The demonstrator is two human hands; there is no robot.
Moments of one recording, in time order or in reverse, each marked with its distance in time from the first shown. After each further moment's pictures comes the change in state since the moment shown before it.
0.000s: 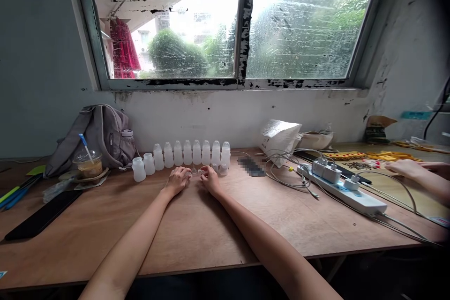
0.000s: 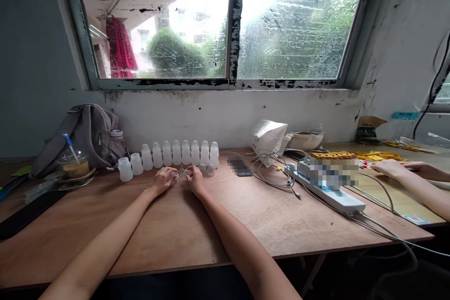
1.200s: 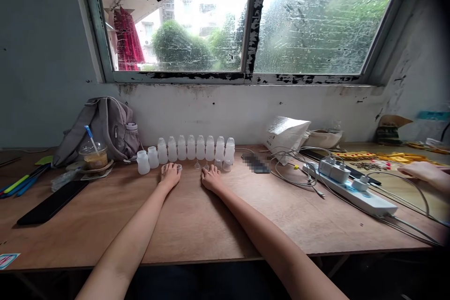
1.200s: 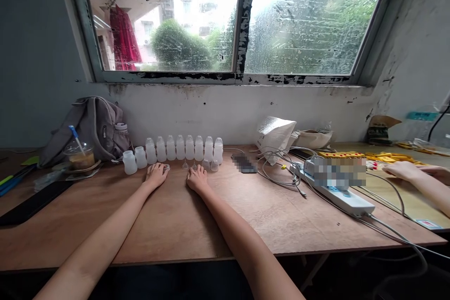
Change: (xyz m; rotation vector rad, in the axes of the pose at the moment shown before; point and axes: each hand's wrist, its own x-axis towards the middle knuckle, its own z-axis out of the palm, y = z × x) left_hand -0.007 -0.037 0.007 0.236 -0.076 -0.342; right_hand -0.004 -0.001 0.010 -0.631 -0.284 0.059
